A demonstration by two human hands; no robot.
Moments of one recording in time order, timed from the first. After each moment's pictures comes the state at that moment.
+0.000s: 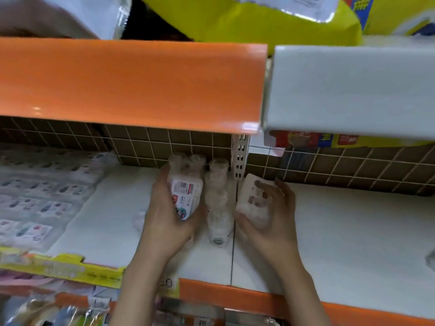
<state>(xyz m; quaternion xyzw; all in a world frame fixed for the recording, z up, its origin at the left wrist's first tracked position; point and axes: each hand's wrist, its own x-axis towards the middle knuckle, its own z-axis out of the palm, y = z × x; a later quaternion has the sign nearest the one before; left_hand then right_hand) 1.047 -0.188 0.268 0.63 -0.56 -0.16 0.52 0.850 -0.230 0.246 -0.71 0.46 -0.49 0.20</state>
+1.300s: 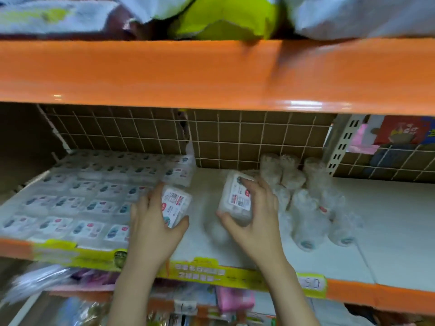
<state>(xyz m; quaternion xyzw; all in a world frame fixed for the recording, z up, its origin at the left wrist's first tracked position) 1.321 -0.115 0.260 0.78 -0.53 -0.06 0.33 1.139 -0.172 0.242 -0.72 0.45 -0.48 0.20</state>
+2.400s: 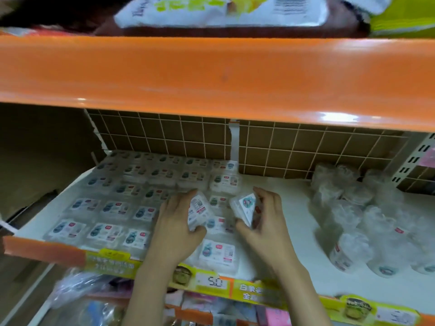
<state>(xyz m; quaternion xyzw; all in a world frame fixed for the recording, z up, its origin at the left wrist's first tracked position) 1.438 -0.136 0.230 0.72 -0.61 -0.09 0.32 1.248 -0.189 0.226 -0.73 0.45 -0.43 0.29</state>
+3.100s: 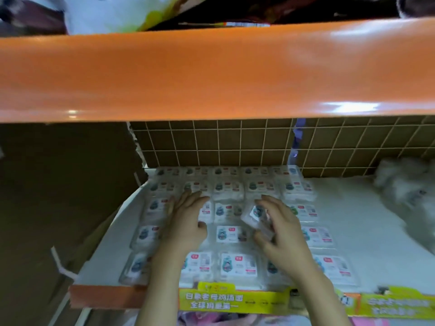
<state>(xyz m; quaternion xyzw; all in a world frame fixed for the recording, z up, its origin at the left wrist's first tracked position) 1.642 -0.172 0.220 0.67 -0.71 -0.06 0.20 1.419 -0.172 0.208 -0.78 0.50 -0.35 0.13</state>
